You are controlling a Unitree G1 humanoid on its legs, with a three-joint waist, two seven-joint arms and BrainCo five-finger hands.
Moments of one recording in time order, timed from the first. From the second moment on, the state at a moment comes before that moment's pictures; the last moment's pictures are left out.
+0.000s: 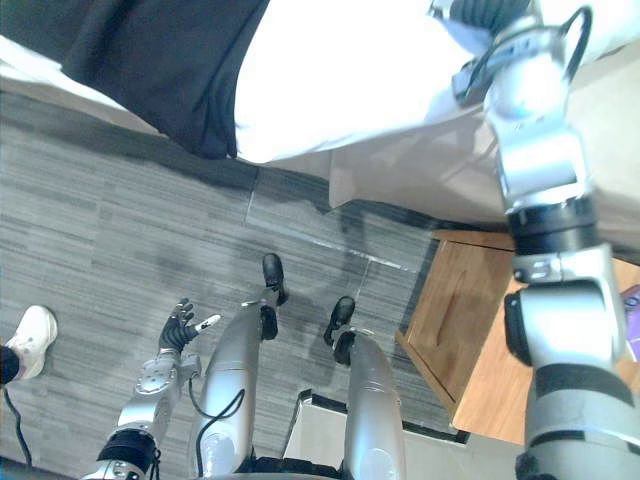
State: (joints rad) left arm -0.09 0.16 0.04 0.59 -0.16 -0.04 0.16; right arm -0.98 -0.66 0.12 0.24 0.07 0.12 -0.21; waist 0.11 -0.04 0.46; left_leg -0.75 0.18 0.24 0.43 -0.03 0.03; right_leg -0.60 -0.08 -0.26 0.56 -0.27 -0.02
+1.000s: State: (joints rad) left arm 0.12 0.01 0.05 0.89 -0.27 0.02 0.07; right arm 0.30 0.07 -0.44 0.58 0.96 -0.42 -0.24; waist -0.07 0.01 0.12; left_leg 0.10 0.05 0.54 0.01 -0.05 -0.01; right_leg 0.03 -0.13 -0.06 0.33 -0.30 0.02
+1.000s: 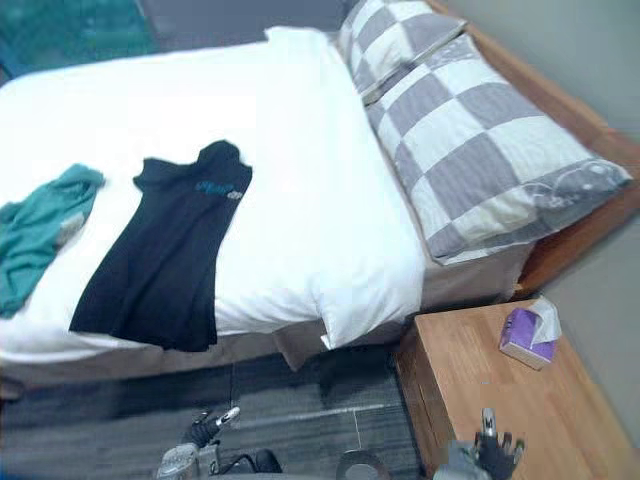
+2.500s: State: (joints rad) left arm -0.14 0.08 -0.04 0.80 -0.49 -0.18 0.01; right arm -0.82 -0.25 -0.03 -0.07 1.16 -0.47 0.19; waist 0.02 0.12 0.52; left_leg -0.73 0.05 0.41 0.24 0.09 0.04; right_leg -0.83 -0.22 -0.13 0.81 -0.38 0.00
